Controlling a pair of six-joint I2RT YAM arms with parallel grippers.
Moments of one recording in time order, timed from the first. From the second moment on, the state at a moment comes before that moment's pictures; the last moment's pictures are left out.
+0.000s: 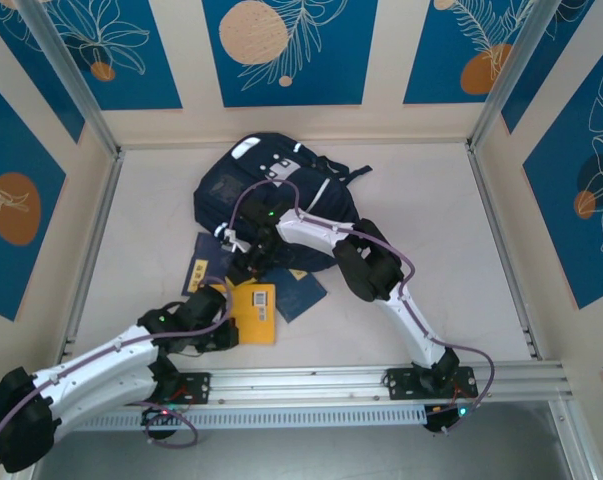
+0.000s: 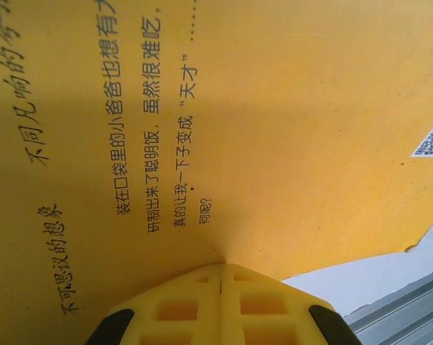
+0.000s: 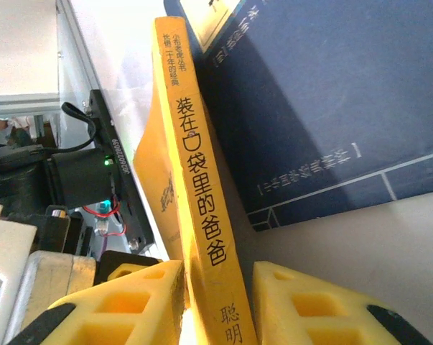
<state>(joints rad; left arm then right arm) -0.78 0.81 0.31 -0.61 0.16 -0.83 0.85 2.39 1.92 -0.87 -0.93 0.17</state>
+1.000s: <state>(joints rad) -0.78 0.61 0.34 -0.76 0.06 -0.83 0.78 2.08 1.55 -0.69 -0.88 0.30</state>
